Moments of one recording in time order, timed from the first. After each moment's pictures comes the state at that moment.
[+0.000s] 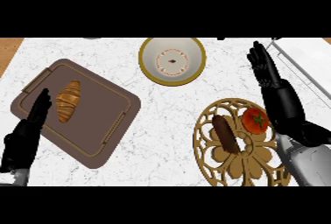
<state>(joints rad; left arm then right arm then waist) 0.01 0.55 -0.18 -1.58 0.11 0.33 0.05 -0.34 -0.42 0.28 -1.61 -0.19 -0.25 -0.16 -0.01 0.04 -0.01</state>
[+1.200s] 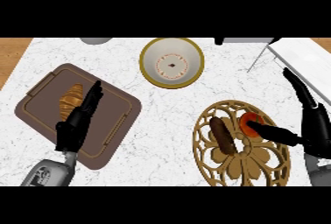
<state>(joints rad) -0.17 0.33 -0.27 -1.45 0.13 0.21 -0.01 -0.13 -0.57 0.25 -1.61 0.19 -0.54 -0.07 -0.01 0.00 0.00</state>
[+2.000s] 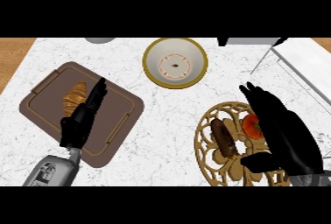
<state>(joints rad) -0.20 0.30 -0.27 -1.44 0.11 0.19 0.01 -0.29 -0.70 0.57 -1.96 0.57 -0.02 0.78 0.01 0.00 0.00</state>
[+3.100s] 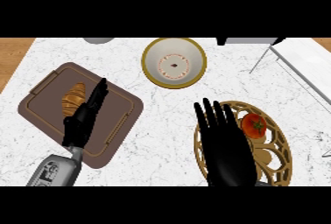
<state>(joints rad) -0.20 0.26 -0.23 -1.41 0.07 0.17 0.00 -0.42 -0.36 0.80 -1.93 0.86 0.35 1.09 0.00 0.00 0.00</state>
